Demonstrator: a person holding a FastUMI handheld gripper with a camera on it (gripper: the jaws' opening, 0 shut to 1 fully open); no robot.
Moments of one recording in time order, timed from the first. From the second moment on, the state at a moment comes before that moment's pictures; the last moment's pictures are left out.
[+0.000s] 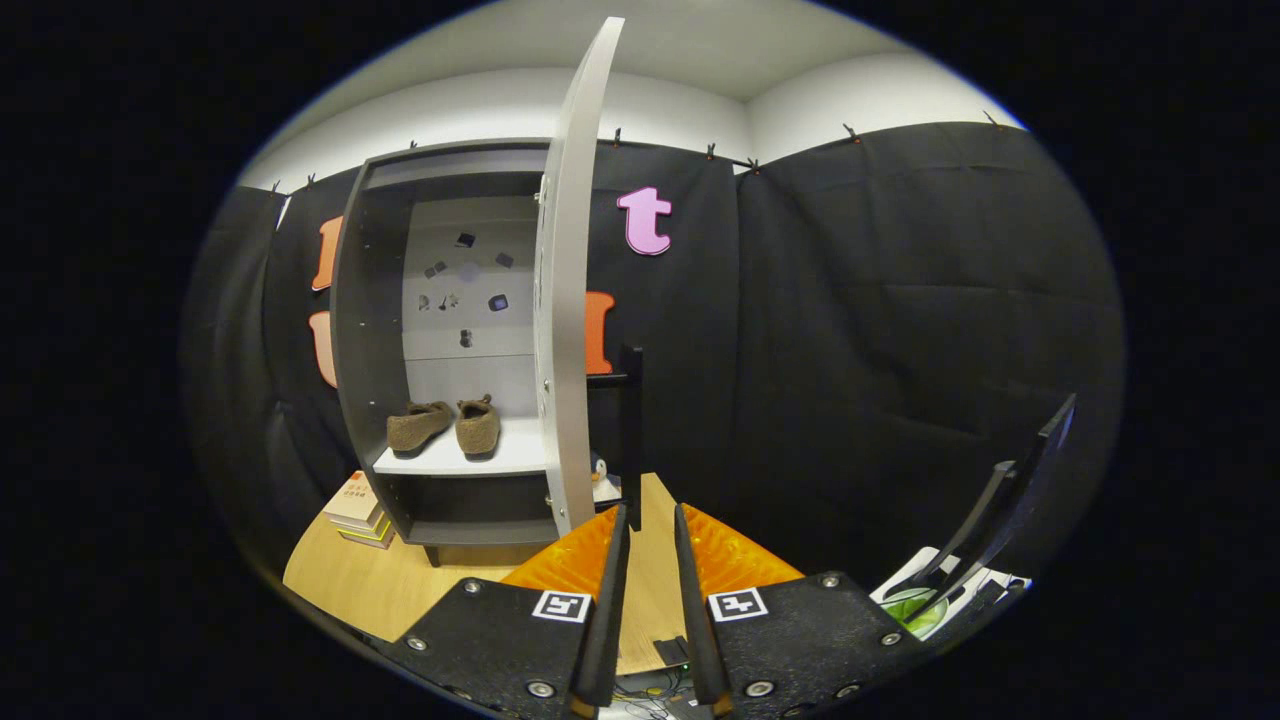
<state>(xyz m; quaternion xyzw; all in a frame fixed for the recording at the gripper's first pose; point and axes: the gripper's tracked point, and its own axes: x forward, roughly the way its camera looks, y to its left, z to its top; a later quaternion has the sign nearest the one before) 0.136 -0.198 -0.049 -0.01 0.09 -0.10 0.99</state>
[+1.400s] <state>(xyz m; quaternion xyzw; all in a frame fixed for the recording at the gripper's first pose) 0.165 -0.106 -0.065 -0.02 0.07 0.08 0.99</state>
